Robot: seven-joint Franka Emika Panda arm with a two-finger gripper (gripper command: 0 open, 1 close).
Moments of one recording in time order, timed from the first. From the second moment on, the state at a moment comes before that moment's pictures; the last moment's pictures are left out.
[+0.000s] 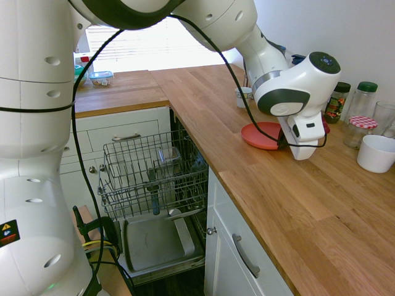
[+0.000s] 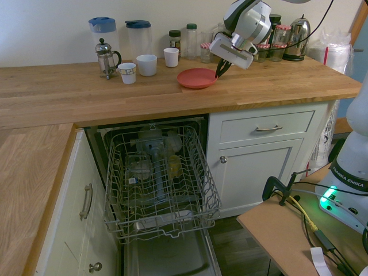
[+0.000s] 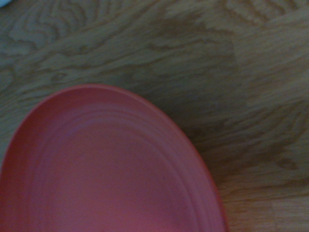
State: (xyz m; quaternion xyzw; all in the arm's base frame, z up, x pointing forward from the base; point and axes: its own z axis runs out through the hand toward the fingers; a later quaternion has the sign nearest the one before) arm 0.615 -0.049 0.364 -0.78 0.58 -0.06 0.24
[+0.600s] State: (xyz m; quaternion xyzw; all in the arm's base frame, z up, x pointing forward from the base) arm 0.538 0.068 0.509 -0.88 0.43 -0.20 0.08
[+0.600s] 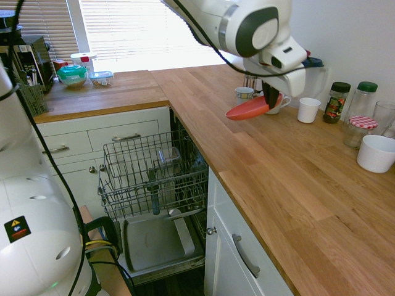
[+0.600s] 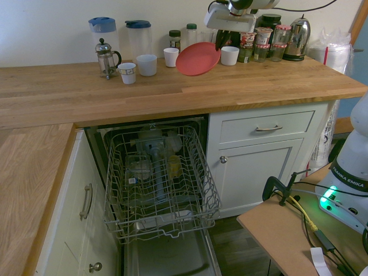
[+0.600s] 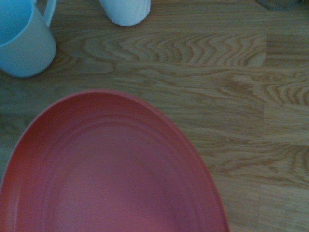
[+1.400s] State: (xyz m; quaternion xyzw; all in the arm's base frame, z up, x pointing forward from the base) arm 0.490 0.298 0.480 -0.89 0.27 -0.32 -0.18
